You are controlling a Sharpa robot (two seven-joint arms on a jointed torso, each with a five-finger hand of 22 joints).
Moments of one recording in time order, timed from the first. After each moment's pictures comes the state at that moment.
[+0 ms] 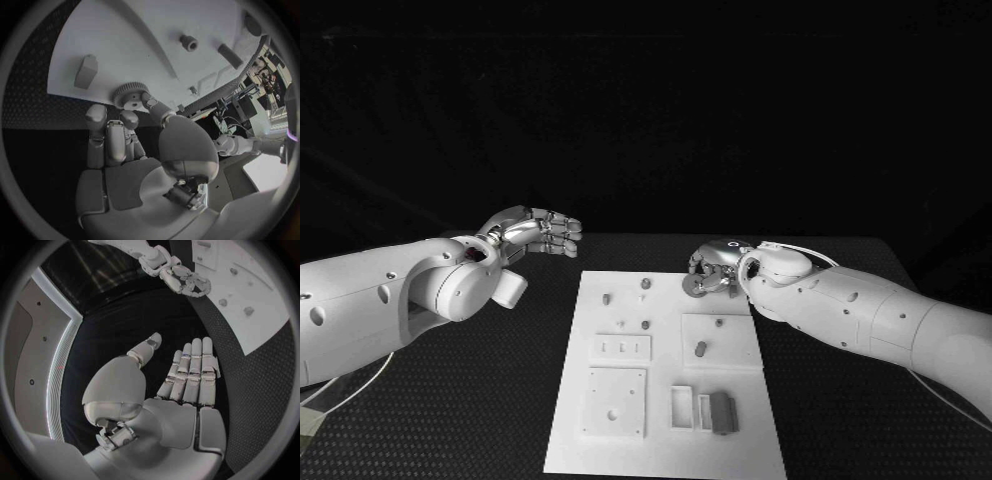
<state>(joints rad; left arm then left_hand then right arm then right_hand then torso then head) 1.44 -0.85 -0.19 1.36 -0.20 -0.20 0.18 1.05 -0.08 0.51 -0.24 0.05 0.66 0.18 0.35 0.44 1.02 0.17 0.07 0.12 0.92 0.13 0.27 0.78 0.04 0.94 0.03 0.07 0.79 1.23 -0.48 -0.06 0.91 -1.61 -0.18 0.00 1.03 -0.02 0.59 -0.28 0.05 0.84 0.12 0.20 0.60 1.21 0.03 1.00 1.31 1.38 -0.08 1.48 1.31 0.15 1.21 -0.09 1.04 1.31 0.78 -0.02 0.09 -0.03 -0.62</state>
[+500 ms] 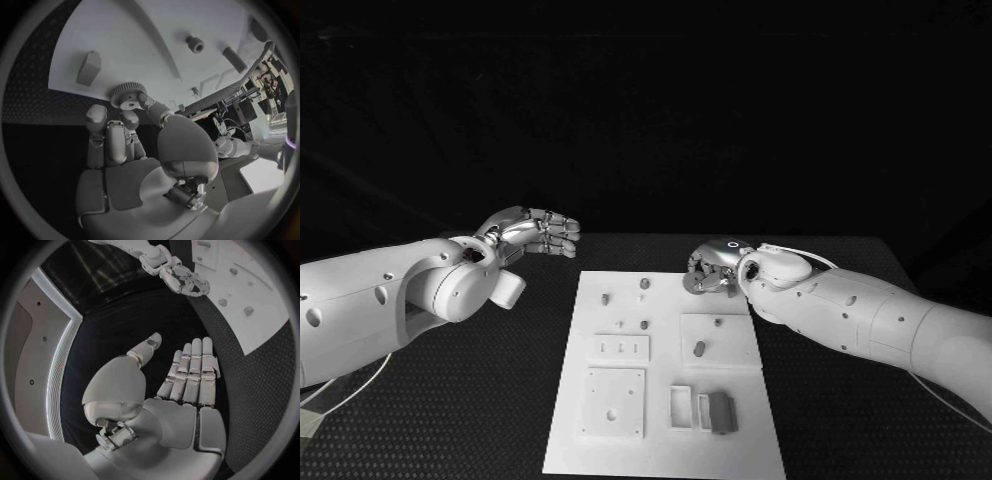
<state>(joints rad) 1.44 -0.85 -0.19 1.36 -0.20 -0.20 0.18 1.05 -0.08 0.51 -0.24 0.05 0.66 0.18 0.35 0.44 1.02 0.17 0.07 0.12 0.92 0.13 0.27 0.78 0.04 0.94 0.03 0.07 0.79 1.22 -0.49 -0.07 0.92 -1.64 -0.24 0.00 1.05 -0.03 0.62 -0.27 0.05 0.87 0.11 0.22 0.62 1.21 0.02 1.00 1.30 1.38 -0.08 1.48 1.31 0.15 1.21 -0.09 1.05 1.31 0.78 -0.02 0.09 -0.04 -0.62</state>
